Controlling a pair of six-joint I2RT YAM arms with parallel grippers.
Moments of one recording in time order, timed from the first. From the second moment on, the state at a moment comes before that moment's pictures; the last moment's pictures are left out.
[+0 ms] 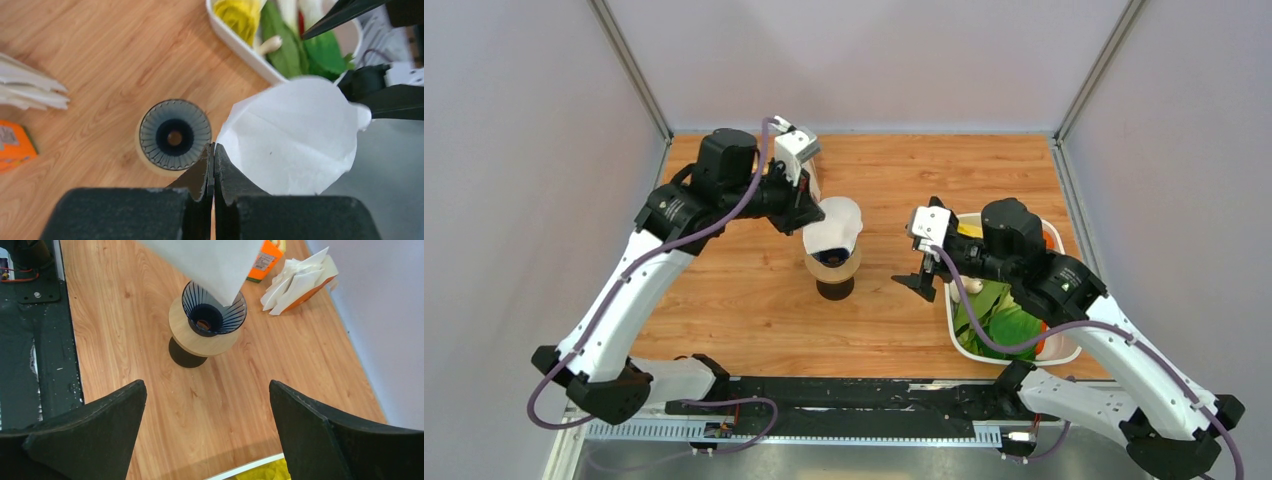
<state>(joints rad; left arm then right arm) -0.59 1.22 1.62 -0.88 0.43 -0.05 0.78 0.90 1.17 -0.62 -0.35 -0.48</state>
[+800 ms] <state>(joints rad) -0.52 1.45 1.52 -0.96 0.32 0.06 0.58 1.17 1.33 -0.57 -0.54 -0.23</state>
